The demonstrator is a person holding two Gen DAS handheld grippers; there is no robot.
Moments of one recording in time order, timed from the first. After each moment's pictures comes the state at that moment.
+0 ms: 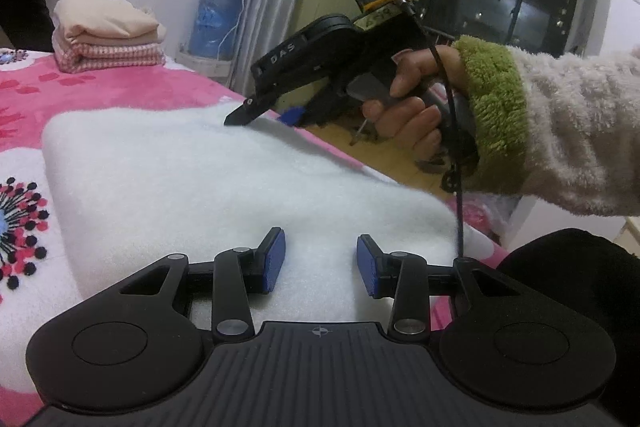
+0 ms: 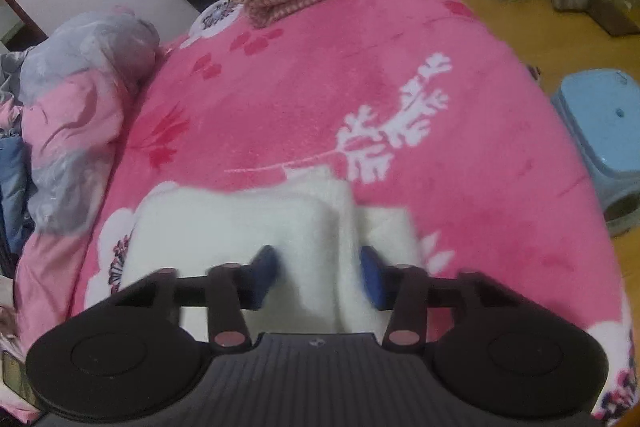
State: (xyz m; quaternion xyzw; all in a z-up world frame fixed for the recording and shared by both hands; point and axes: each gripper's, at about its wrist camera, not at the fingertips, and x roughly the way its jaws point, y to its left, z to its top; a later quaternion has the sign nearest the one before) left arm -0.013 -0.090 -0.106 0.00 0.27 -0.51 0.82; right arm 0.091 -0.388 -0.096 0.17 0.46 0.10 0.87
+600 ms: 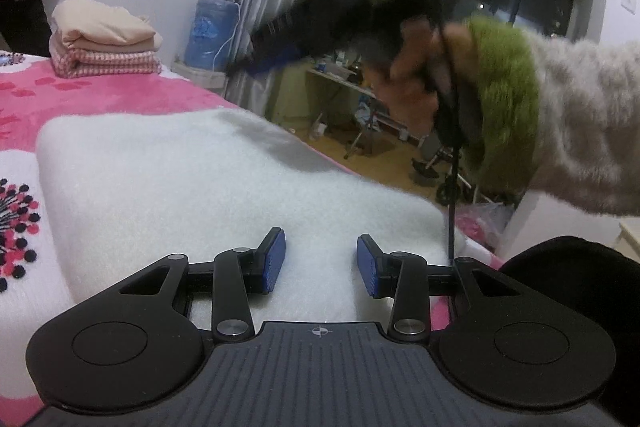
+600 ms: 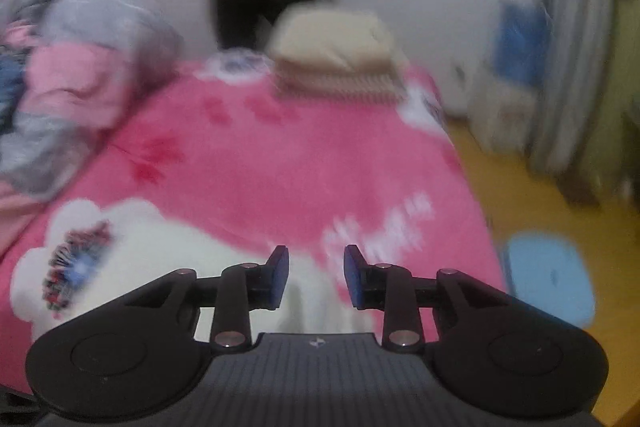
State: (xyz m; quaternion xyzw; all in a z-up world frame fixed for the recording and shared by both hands) left arm -0.007 -0.094 -0.111 -0.02 0.25 -0.52 0.82; right arm 0.072 -0.340 -0.042 -0.02 0.34 0.11 0.93
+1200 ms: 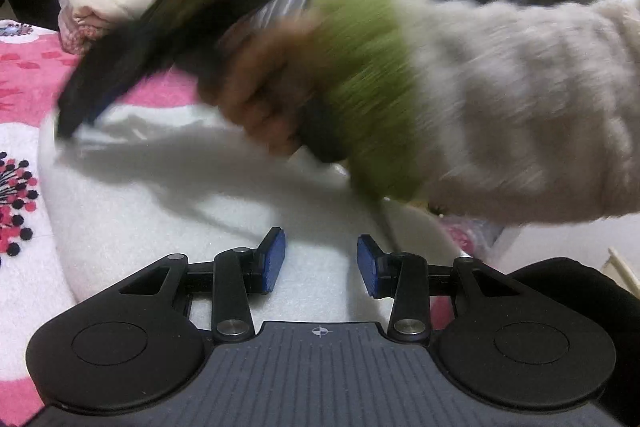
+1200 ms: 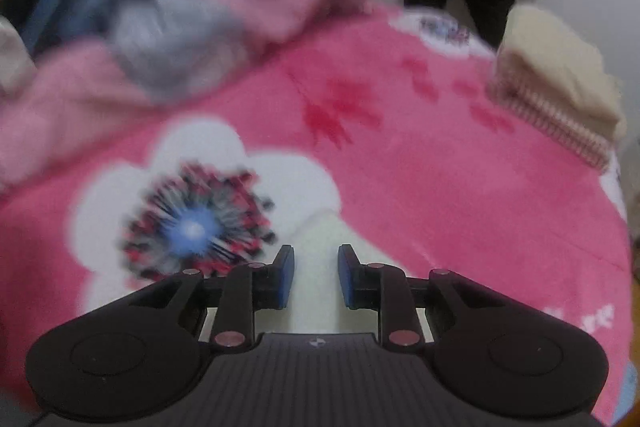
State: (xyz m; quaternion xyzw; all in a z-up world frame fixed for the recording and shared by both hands) left arm -0.001 -0.086 -0.109 -0.06 0.28 -0.51 0.81; right arm 0.136 -0.204 -0.119 -0.18 0.42 0.27 0.85
